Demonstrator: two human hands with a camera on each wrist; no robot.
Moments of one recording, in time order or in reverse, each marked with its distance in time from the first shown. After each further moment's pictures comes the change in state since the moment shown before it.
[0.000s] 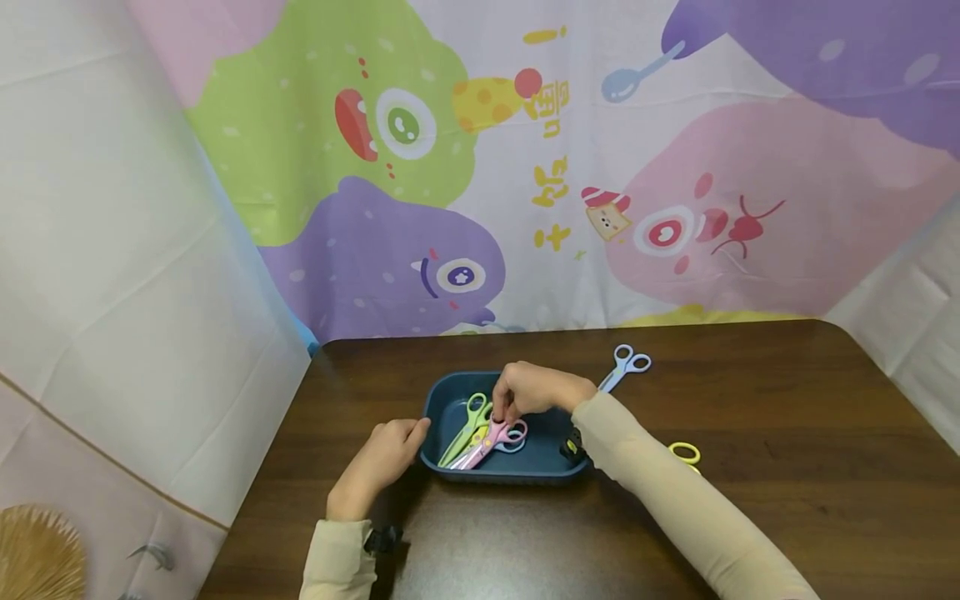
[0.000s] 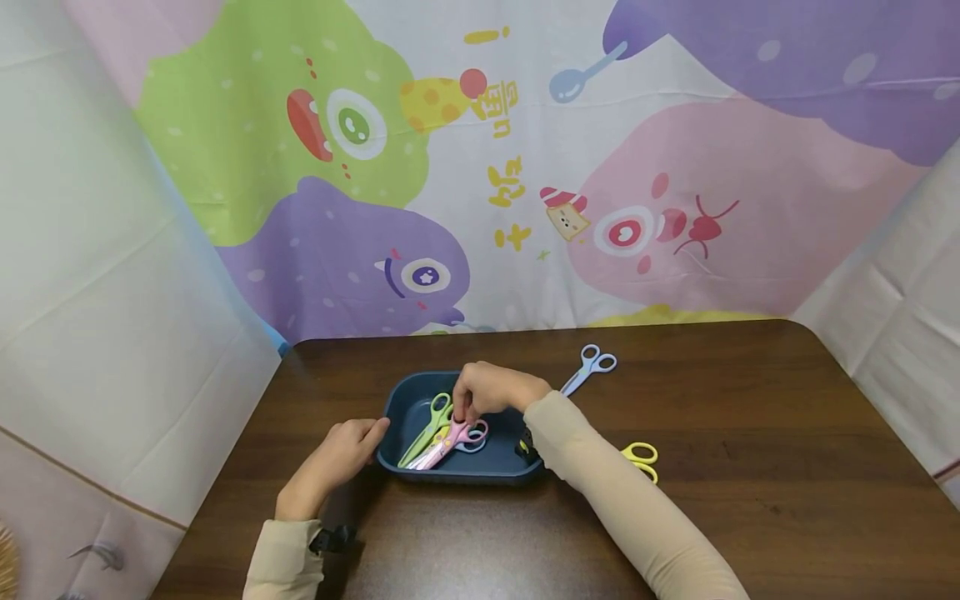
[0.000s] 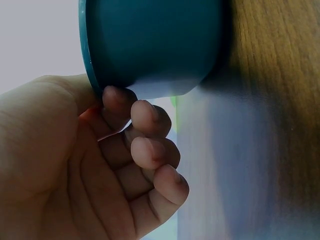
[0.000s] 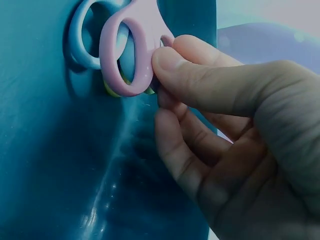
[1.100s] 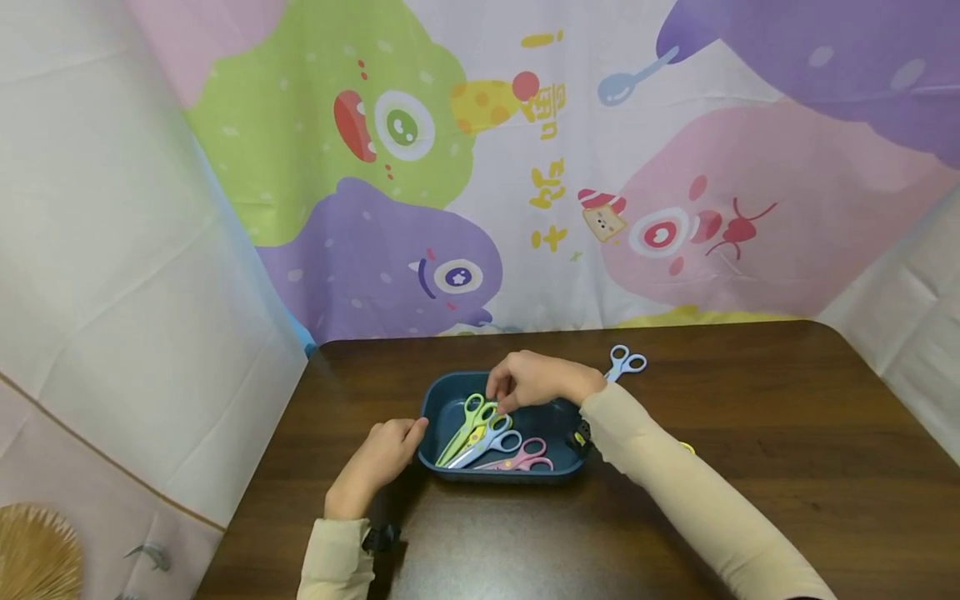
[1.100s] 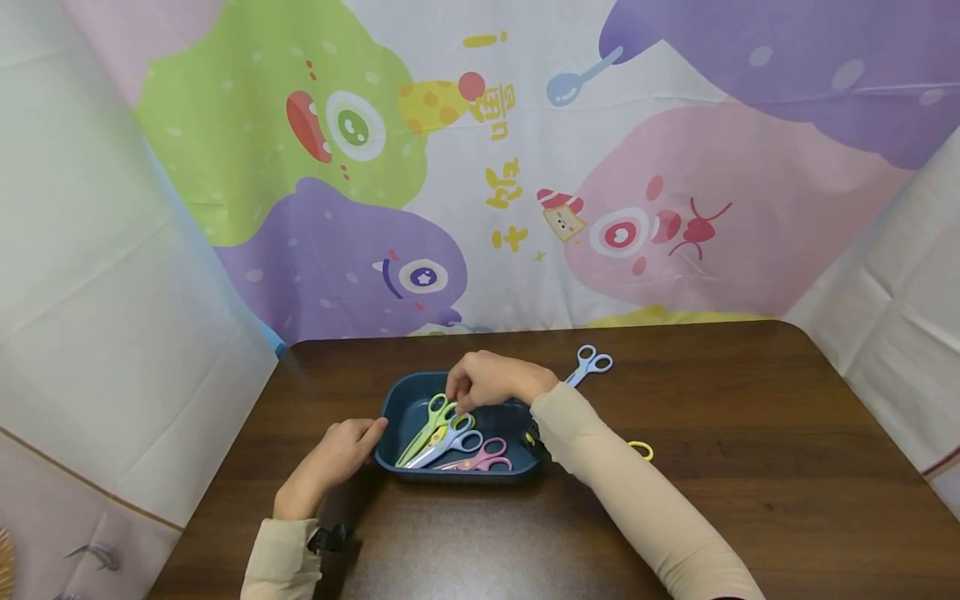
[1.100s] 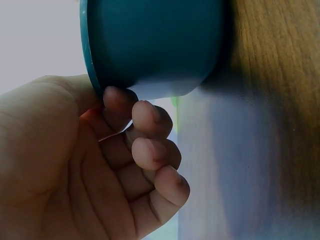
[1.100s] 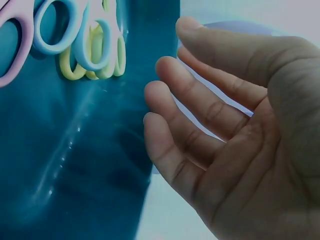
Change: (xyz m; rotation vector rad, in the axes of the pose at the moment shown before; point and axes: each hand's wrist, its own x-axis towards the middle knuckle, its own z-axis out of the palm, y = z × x) left_hand 0.000 0.000 0.000 0.024 -0.003 0.008; right_hand -0.014 -0.021 -0.021 -0.060 0.037 0.020
